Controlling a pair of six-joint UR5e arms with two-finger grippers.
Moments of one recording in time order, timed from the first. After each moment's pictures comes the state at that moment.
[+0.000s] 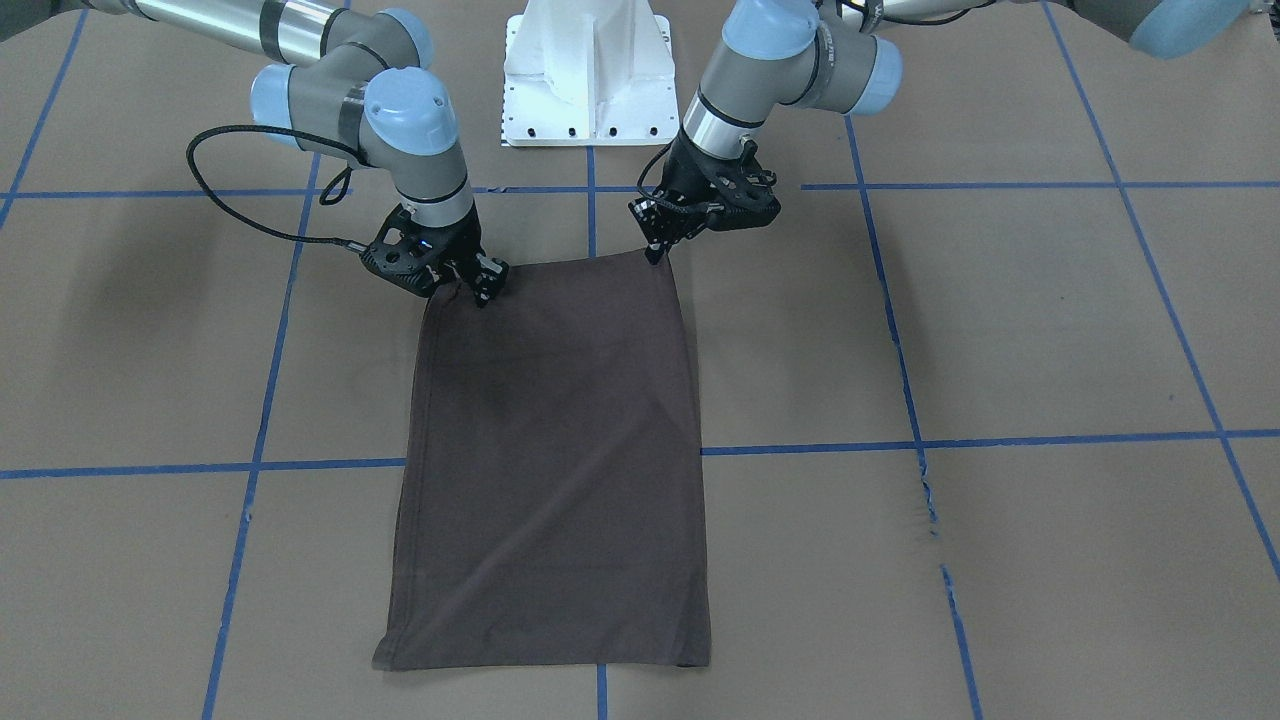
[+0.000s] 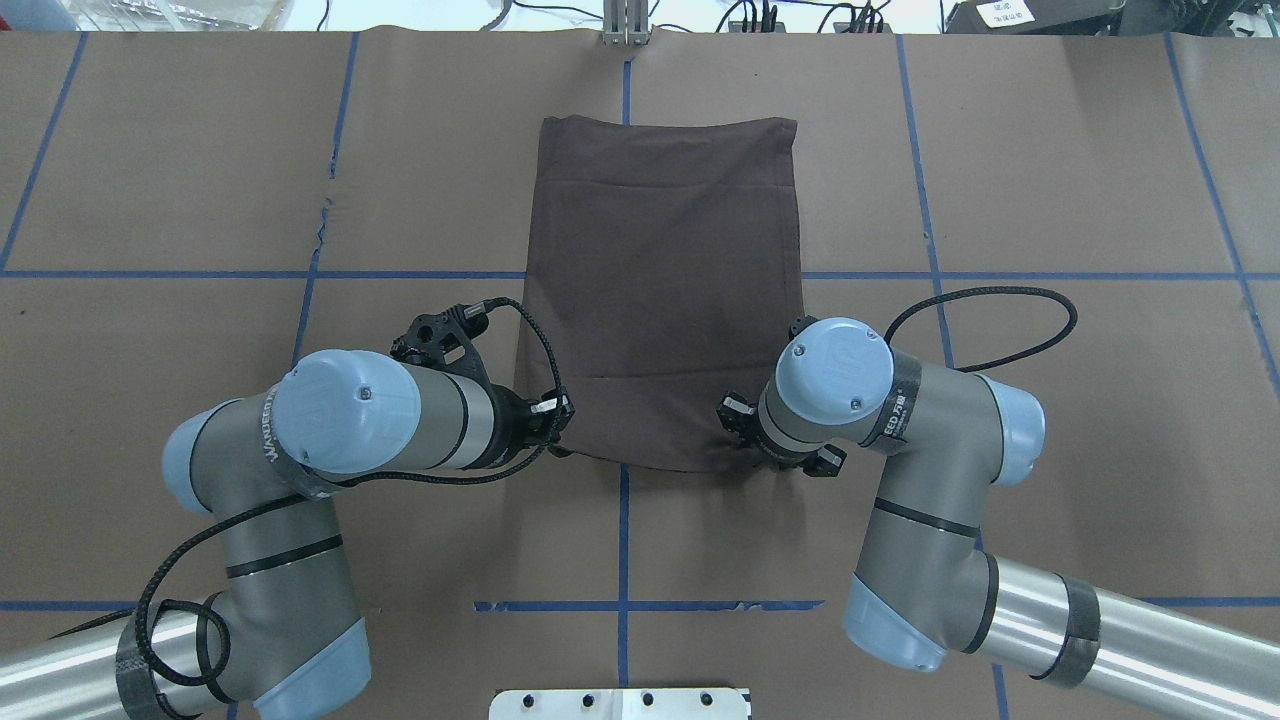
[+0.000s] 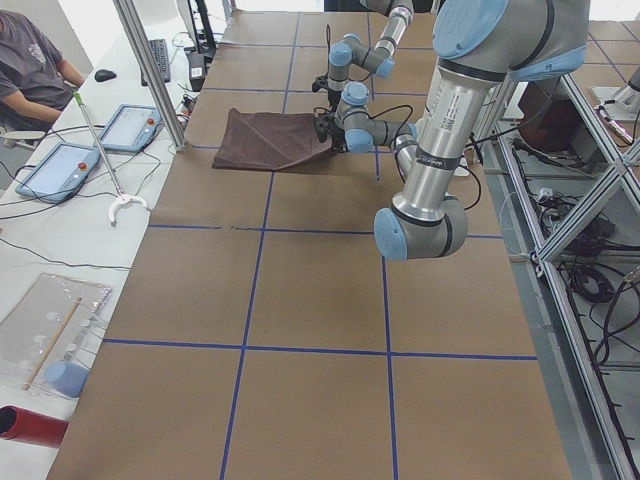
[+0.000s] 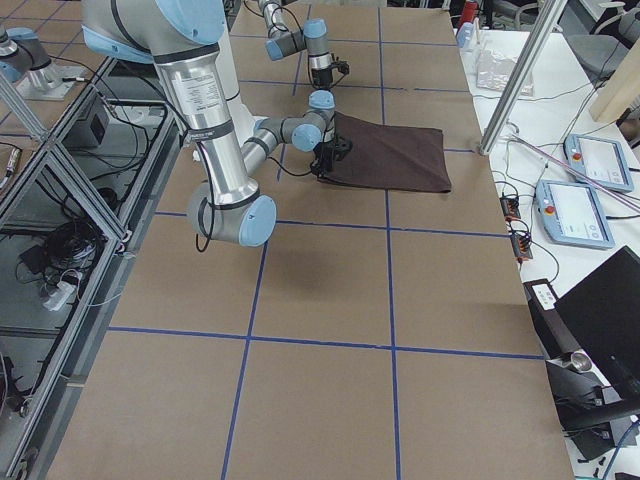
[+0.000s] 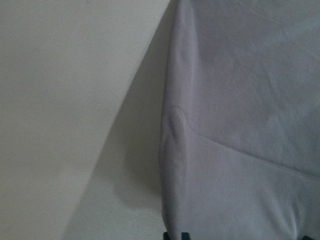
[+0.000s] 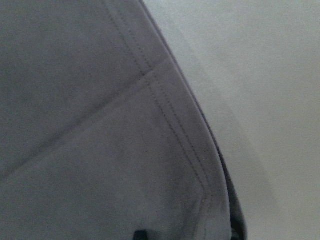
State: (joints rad) left arm -0.40 -2.05 -1.81 -1.97 -1.72 -1.76; right arm 0.44 -1.11 1.73 -1.46 1.82 1.79
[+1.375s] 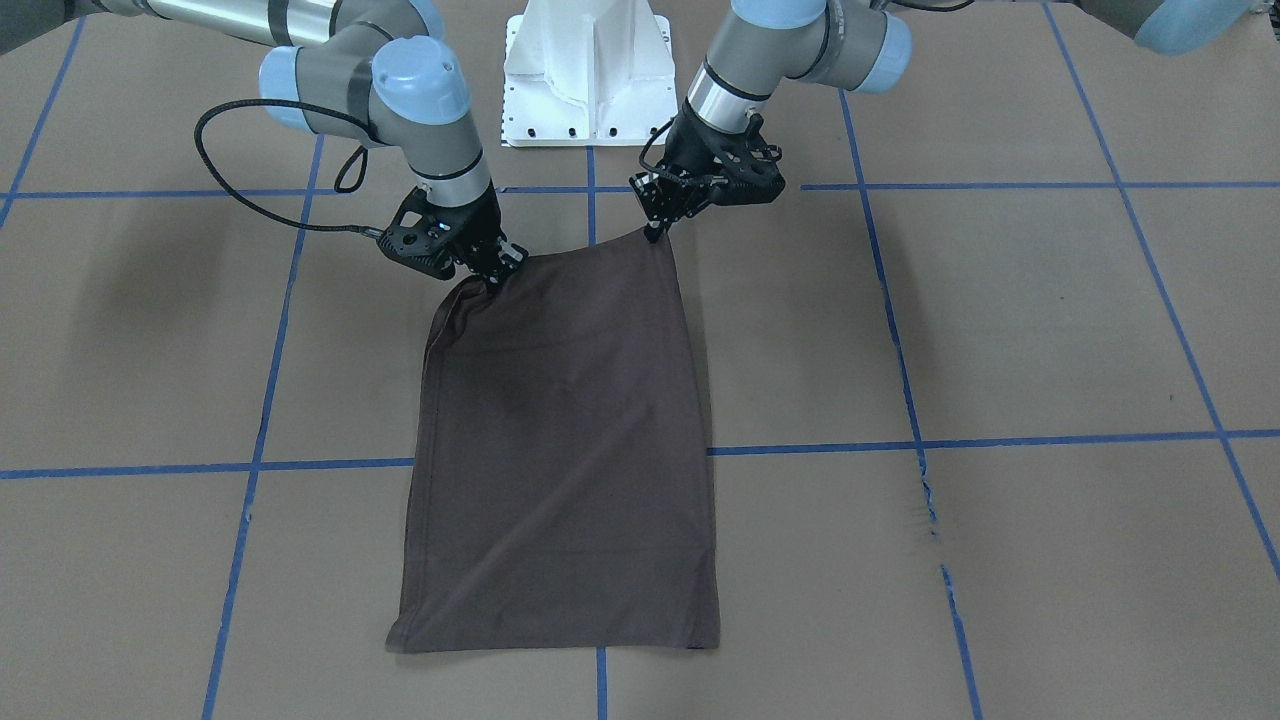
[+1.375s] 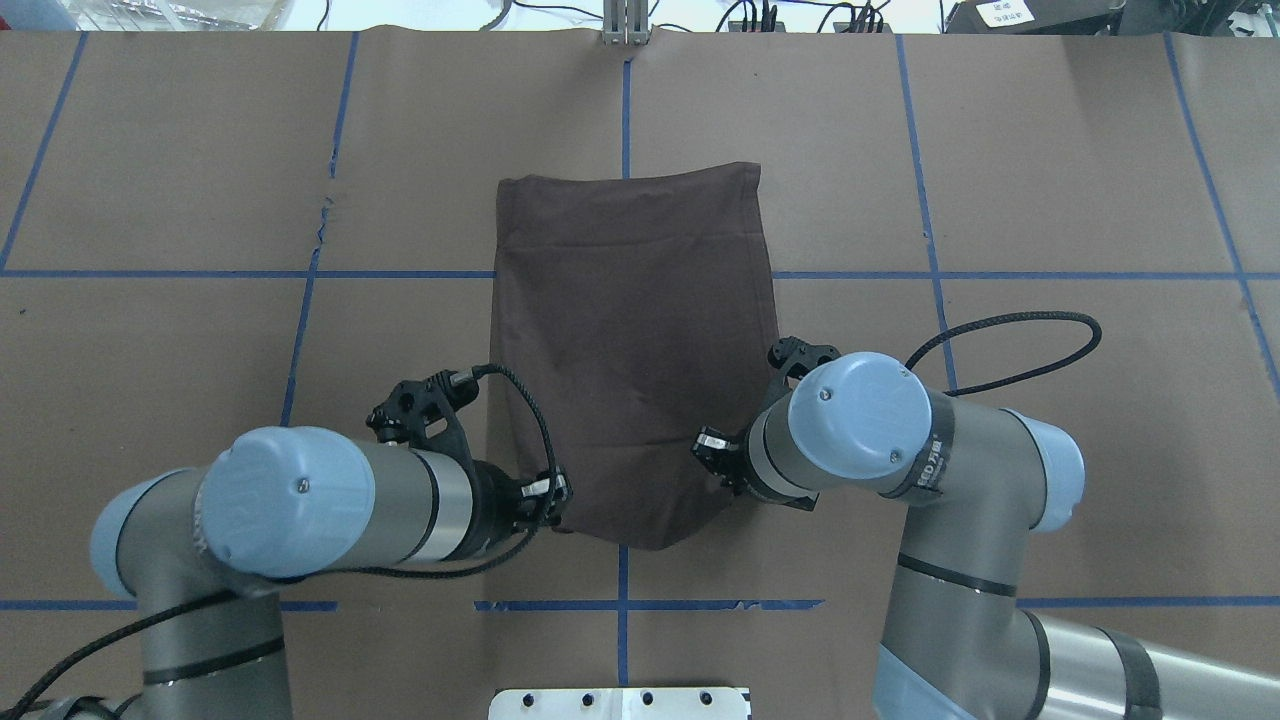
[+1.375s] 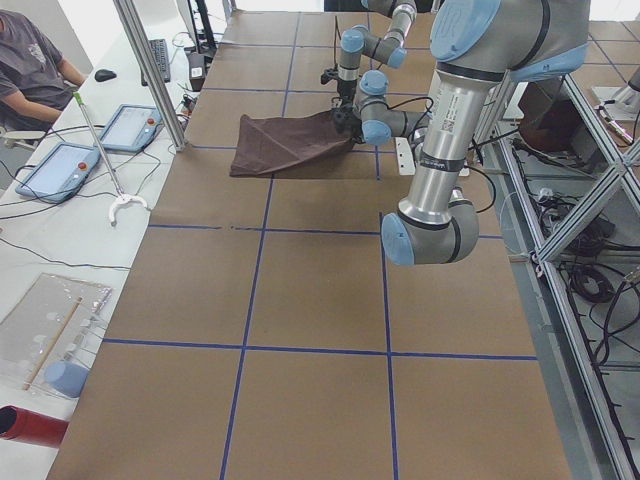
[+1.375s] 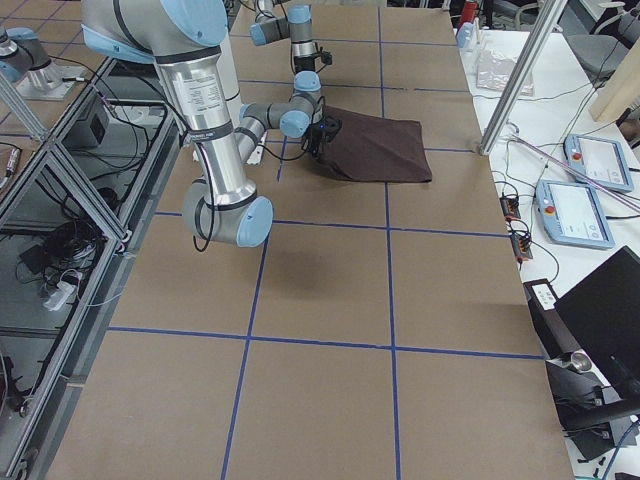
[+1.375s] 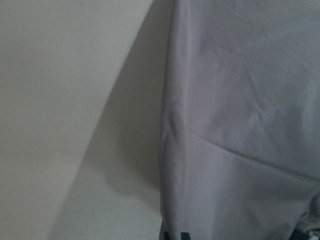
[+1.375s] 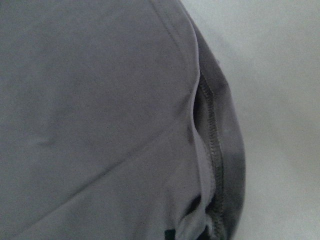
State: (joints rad) left arm -0.27 -1.98 -2.05 -1.86 -1.72 -1.80; right arm 0.36 -1.16 1.94 -1.46 1.80 1.78
